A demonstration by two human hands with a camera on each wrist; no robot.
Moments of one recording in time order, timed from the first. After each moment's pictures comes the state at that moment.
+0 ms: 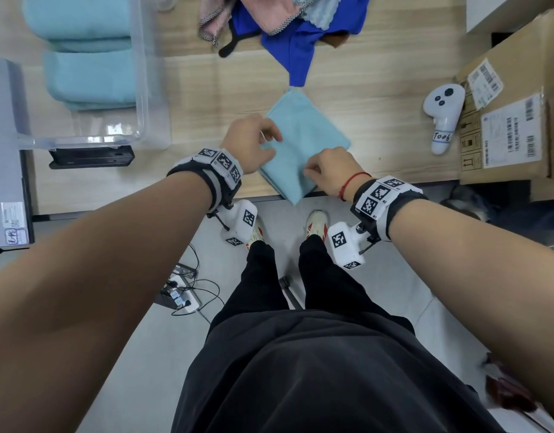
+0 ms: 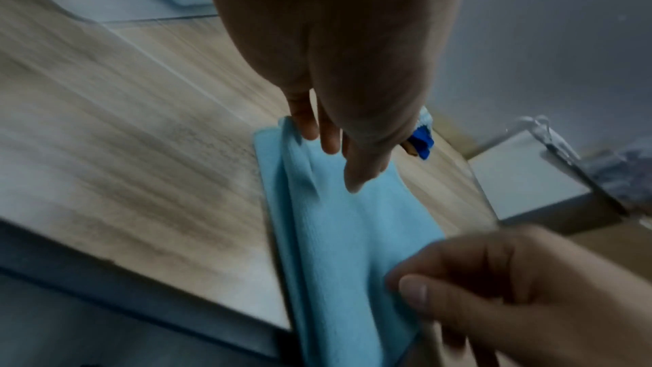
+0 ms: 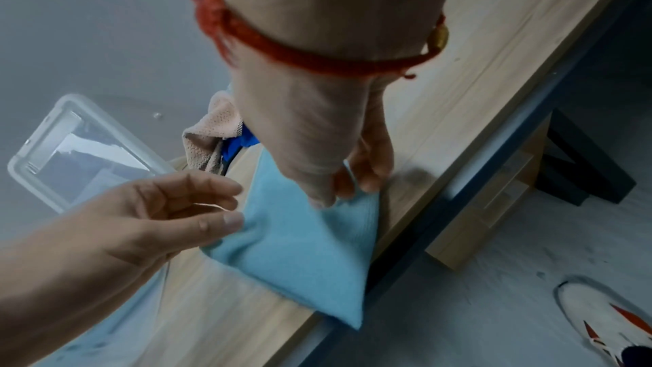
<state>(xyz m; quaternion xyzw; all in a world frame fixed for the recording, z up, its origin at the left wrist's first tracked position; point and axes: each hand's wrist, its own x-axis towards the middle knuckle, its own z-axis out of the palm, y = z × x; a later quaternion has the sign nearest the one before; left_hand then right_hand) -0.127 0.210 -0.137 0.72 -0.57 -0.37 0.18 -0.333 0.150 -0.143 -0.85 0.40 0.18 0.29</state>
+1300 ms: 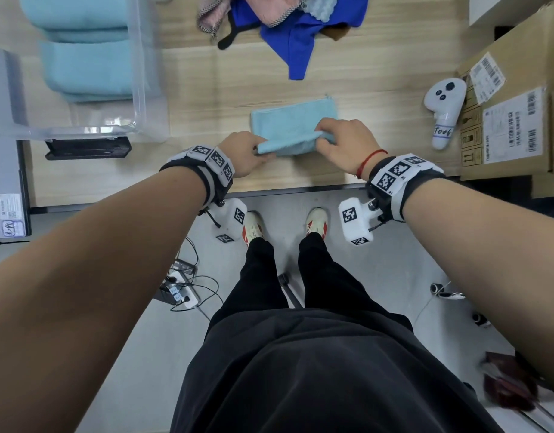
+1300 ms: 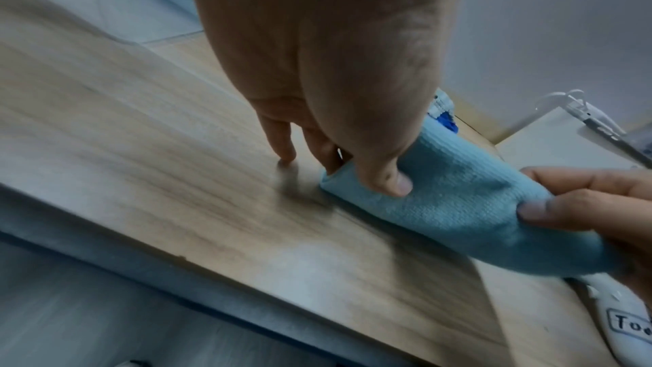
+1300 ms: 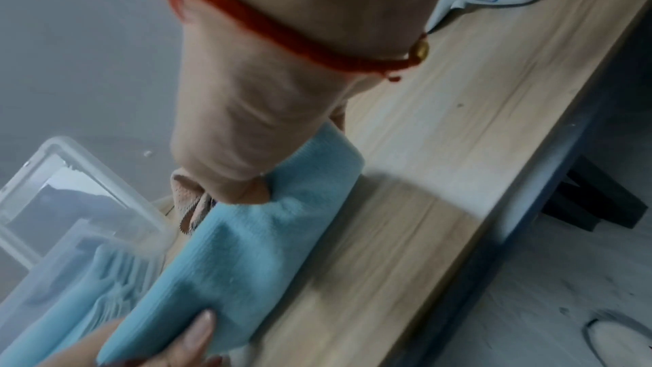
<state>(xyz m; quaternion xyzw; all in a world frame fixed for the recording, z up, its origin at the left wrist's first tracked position) -0.125 0.225 -0.143 0.70 -0.57 -0.43 0.00 -0.343 0.122 -0.131 -0.84 0.43 0.08 0.32</state>
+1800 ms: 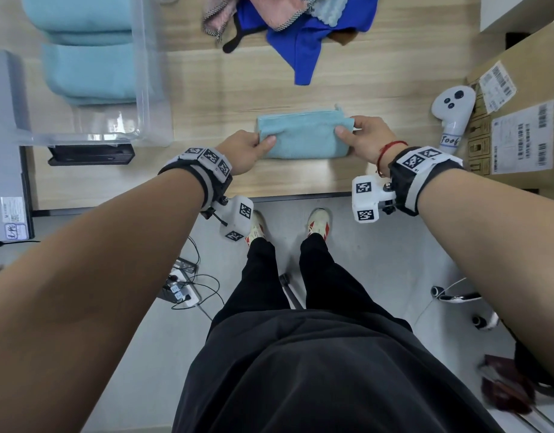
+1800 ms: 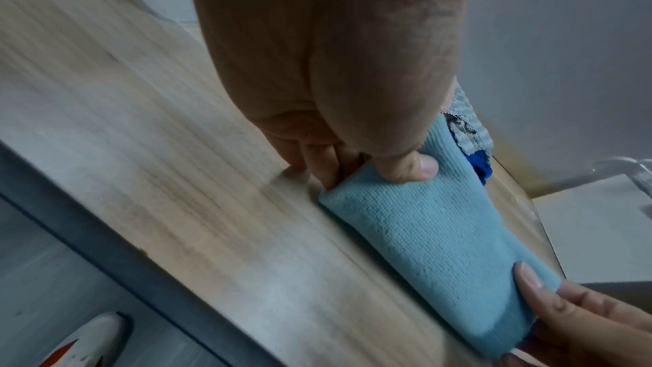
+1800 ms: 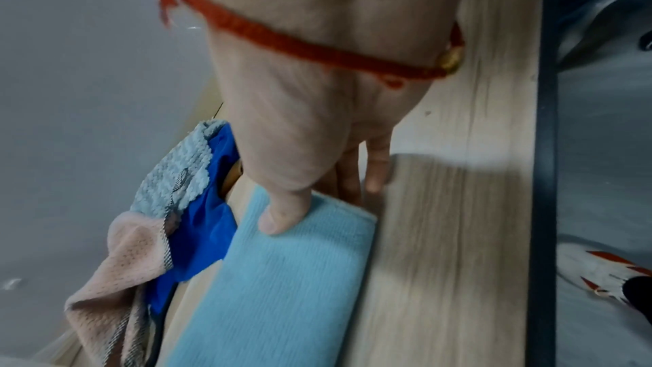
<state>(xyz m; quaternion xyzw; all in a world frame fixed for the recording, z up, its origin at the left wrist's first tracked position) -0.116 0.217 -0.143 0.74 -0.46 -0.49 0.04 -0.357 0.086 -0.155 -0.59 0.55 0.00 0.59</state>
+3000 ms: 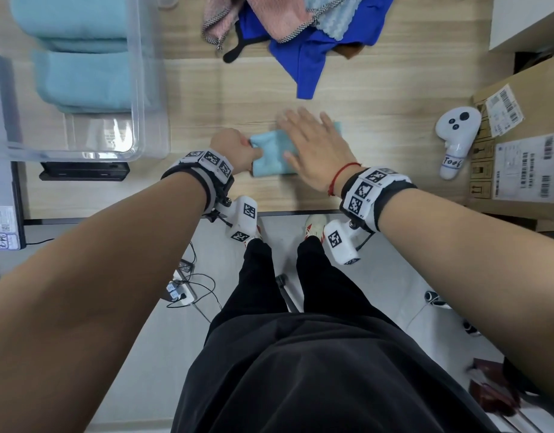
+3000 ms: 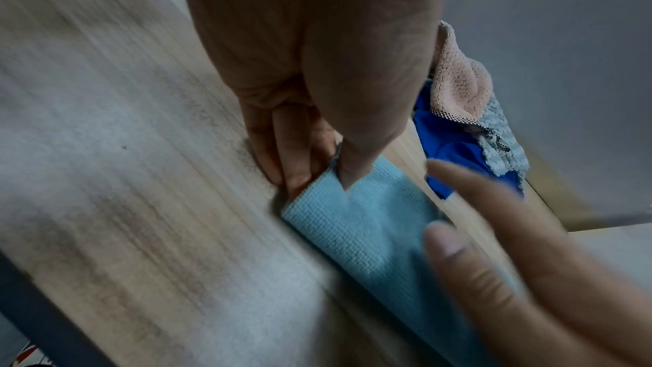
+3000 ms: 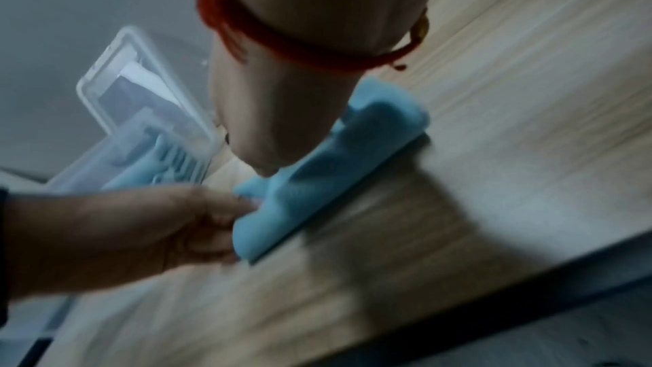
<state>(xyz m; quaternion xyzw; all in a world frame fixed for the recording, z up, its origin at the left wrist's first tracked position) -0.105 0.190 -0.152 0.82 -0.30 -0.48 0.09 -0.287 0.111 -0.159 -0.94 0.27 0.10 0.18</state>
